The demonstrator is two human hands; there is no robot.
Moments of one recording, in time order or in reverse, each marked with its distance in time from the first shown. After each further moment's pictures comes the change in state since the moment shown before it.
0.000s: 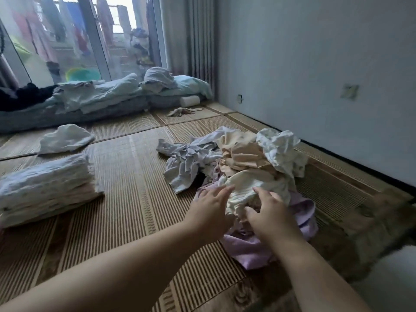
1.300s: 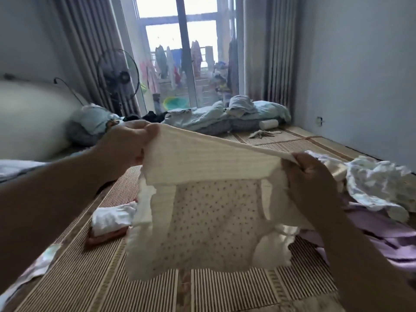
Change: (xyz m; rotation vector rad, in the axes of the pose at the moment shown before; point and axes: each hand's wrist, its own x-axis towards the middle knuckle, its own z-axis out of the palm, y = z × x) left_hand -0.229 -0.094 -0.334 -0.836 0.627 -0.464; right_hand -0.075 -0.201 -0.035 0.590 0.157 -0.438
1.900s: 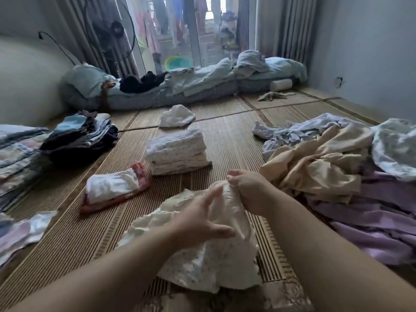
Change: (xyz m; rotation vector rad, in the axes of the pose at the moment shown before) left_hand -0.048 -0.197 0.108 0.463 -0.463 -0.177; right_hand -0.012 0.074 0.133 0.520 -0.673 0.819
